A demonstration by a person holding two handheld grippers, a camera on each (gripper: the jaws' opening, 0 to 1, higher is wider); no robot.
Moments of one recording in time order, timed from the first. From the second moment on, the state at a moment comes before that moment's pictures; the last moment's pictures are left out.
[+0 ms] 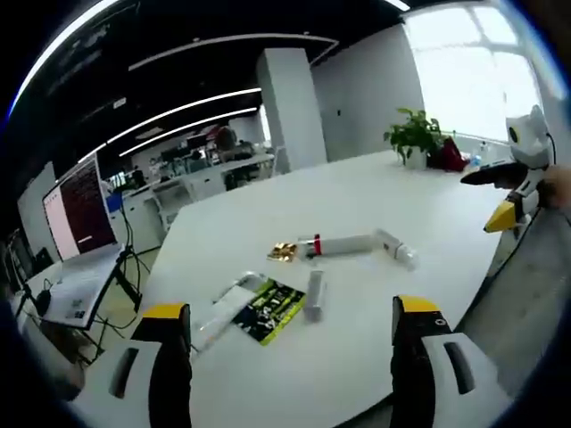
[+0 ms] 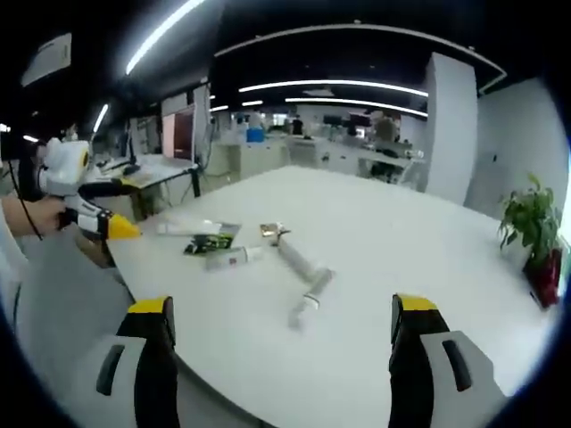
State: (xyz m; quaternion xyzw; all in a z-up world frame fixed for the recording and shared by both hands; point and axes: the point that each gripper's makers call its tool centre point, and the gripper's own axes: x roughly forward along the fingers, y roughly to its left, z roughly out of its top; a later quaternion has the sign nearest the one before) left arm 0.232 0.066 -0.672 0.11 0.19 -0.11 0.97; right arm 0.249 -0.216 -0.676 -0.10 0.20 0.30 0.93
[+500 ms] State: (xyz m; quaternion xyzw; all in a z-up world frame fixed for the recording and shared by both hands) left arm 0.231 0.064 -0.674 0.11 0.20 -0.11 0.97; right arm 0.250 -0.216 -0.676 -0.10 0.20 0.30 0.93
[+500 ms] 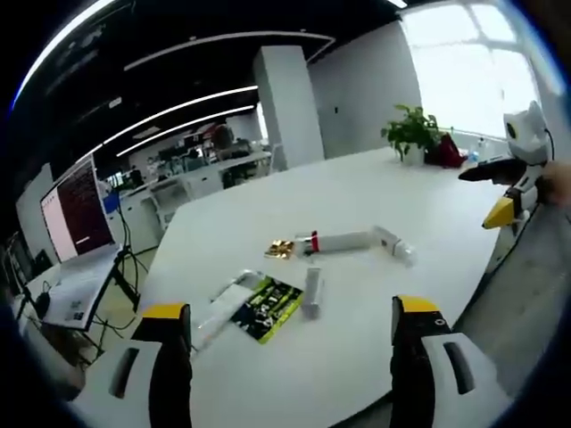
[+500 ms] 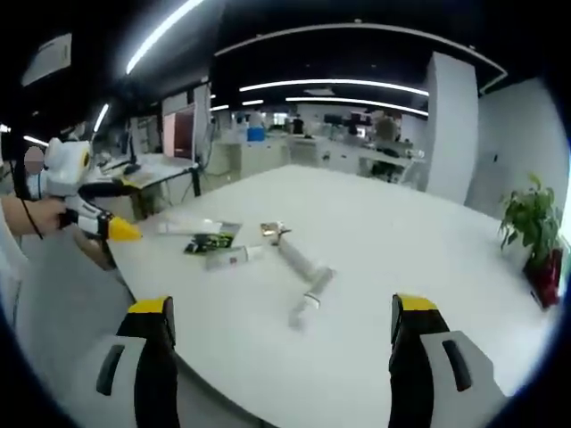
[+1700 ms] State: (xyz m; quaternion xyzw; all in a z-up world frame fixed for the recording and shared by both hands) left arm 0.231 0.063 -0.677 0.10 0.20 -0.12 0.97; right arm 0.250 -0.215 -0.679 -0.11 0.20 0.30 0.92
